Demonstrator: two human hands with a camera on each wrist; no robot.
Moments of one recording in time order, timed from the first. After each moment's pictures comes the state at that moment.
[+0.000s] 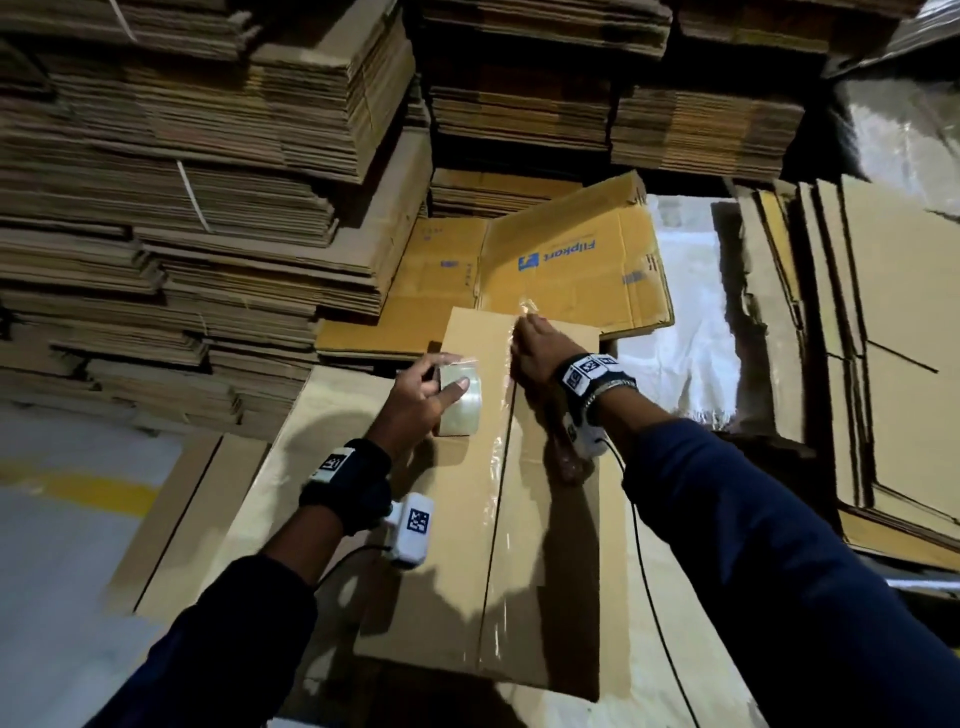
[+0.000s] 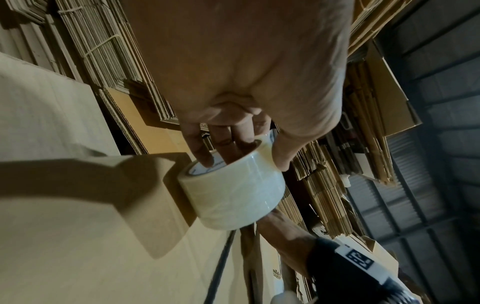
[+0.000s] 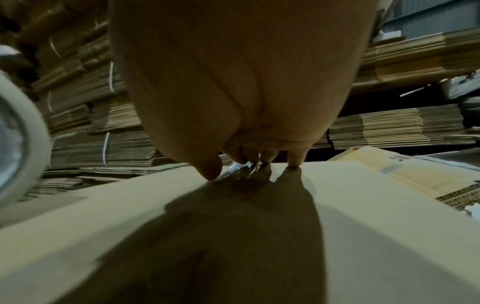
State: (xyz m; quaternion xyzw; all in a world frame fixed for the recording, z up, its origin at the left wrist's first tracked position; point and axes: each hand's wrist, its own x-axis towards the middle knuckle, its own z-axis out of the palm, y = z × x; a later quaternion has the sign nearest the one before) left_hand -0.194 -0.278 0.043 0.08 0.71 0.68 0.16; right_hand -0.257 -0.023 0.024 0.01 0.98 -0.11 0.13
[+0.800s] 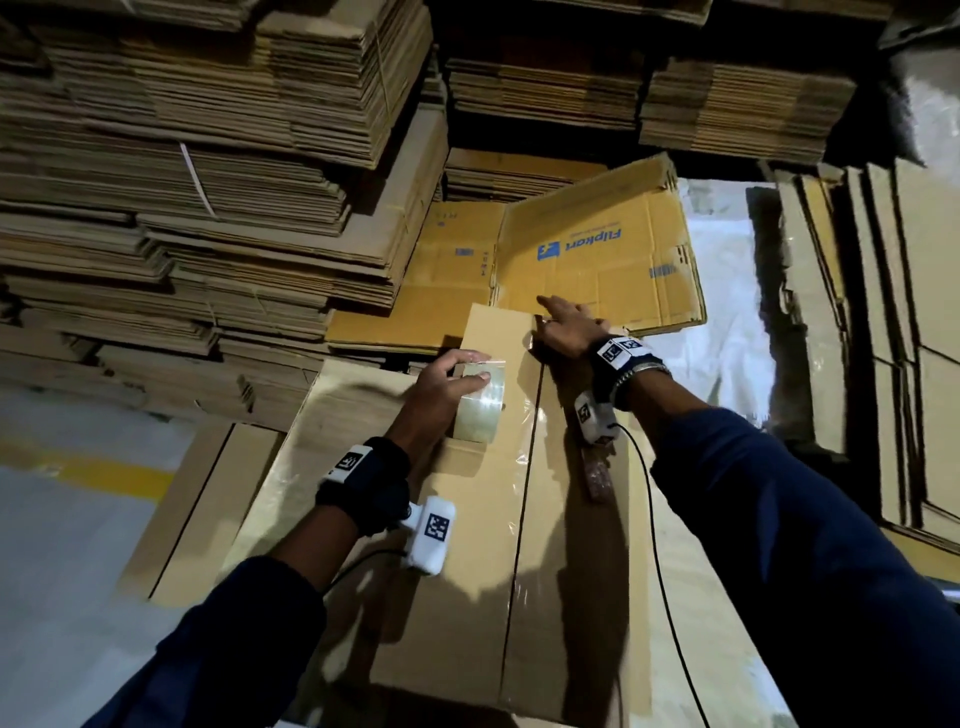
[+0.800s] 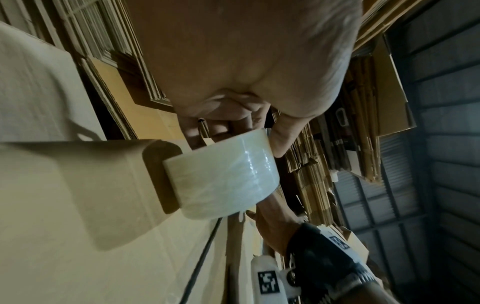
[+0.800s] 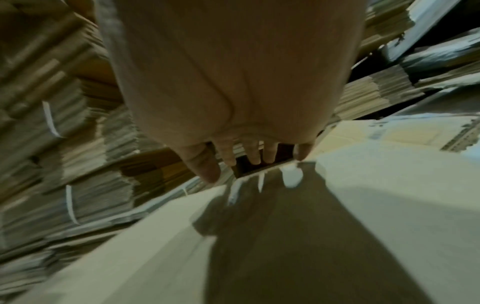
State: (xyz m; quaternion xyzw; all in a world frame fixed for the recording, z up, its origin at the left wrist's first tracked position) left_hand -0.217 -0.271 0.046 0.05 0.70 0.68 0.19; right_hand -0.286 -0.016 0.044 0.10 0.96 -0.22 0.16
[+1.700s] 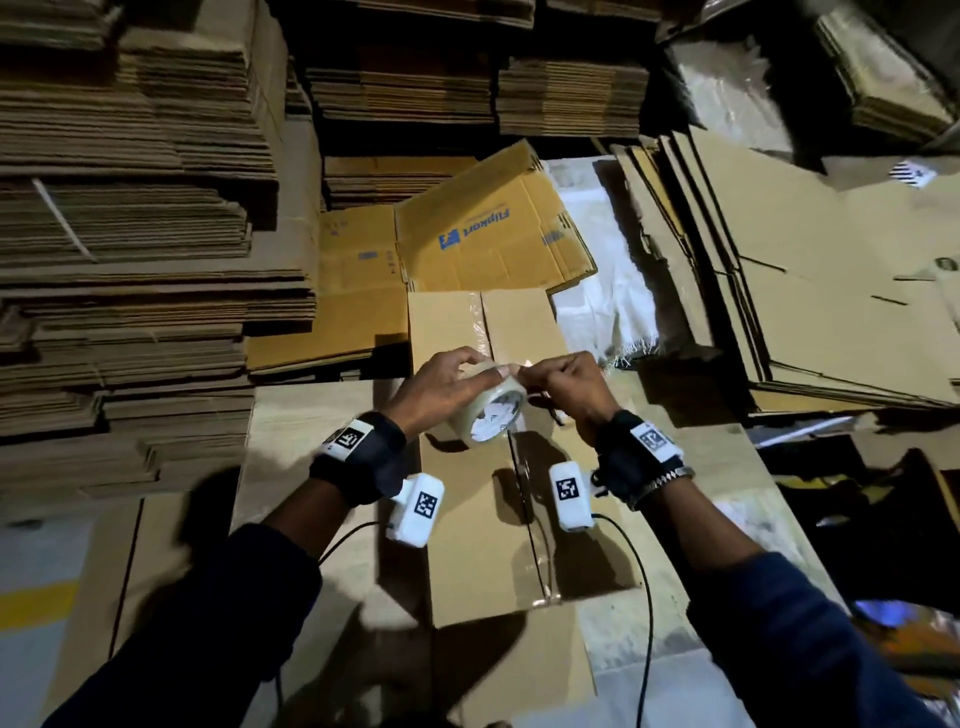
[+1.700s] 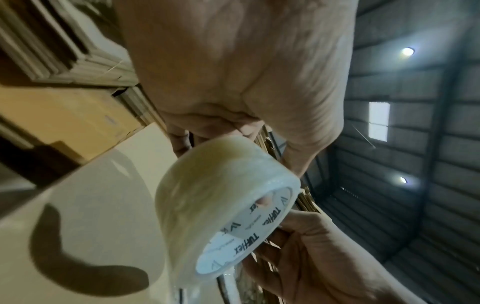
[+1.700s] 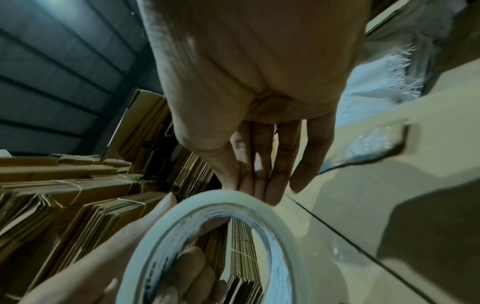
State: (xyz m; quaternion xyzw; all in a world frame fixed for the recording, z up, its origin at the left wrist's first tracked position) left_hand -0.193 -0.292 0.078 0.29 0.76 0.49 0.31; right_hand -0.079 -0.114 0.085 0.28 0.70 -0.65 -0.08
